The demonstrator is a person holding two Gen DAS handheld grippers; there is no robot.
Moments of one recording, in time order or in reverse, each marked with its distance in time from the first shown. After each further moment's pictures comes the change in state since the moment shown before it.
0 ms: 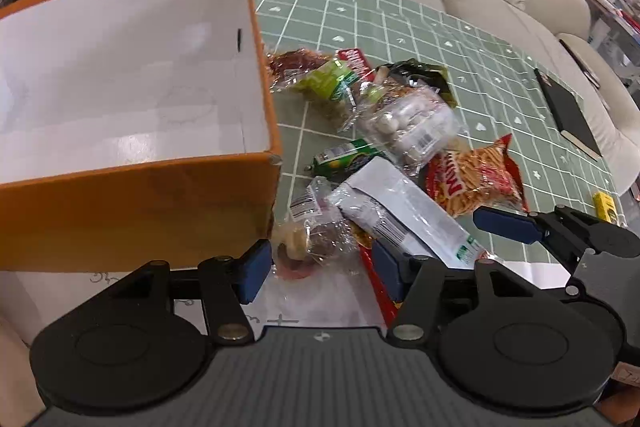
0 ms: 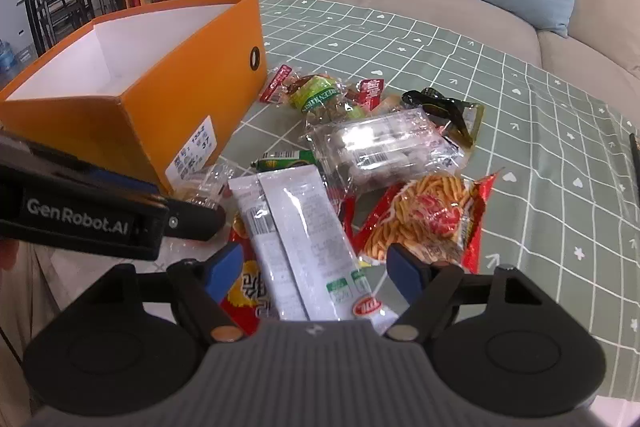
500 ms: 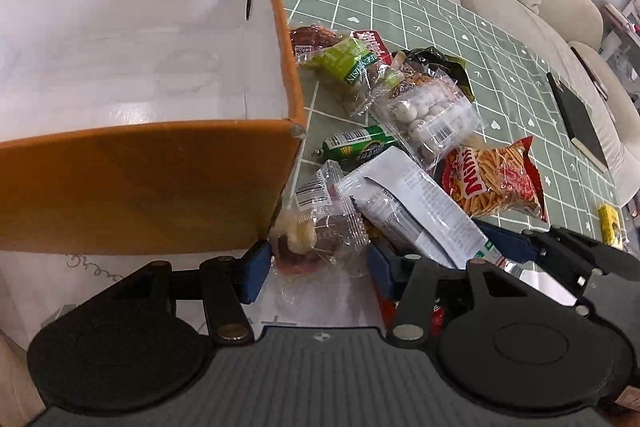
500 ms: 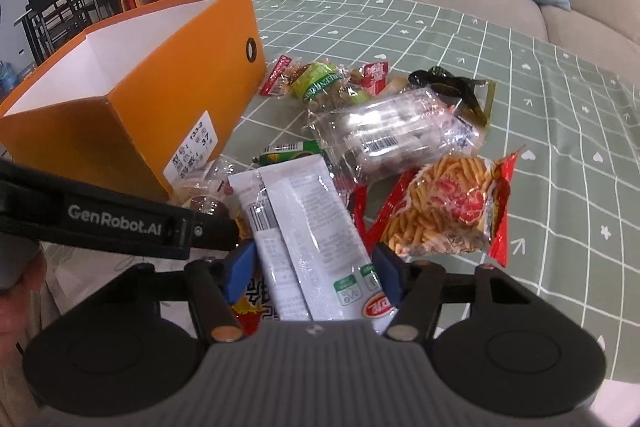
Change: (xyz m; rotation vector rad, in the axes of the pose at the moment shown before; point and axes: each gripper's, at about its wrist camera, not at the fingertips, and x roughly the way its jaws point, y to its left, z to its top) left arm 0.017 0.010 -0.003 -0.054 0.044 -0.018; right arm 0.009 -0.001 -0.004 0.057 0.016 0.031
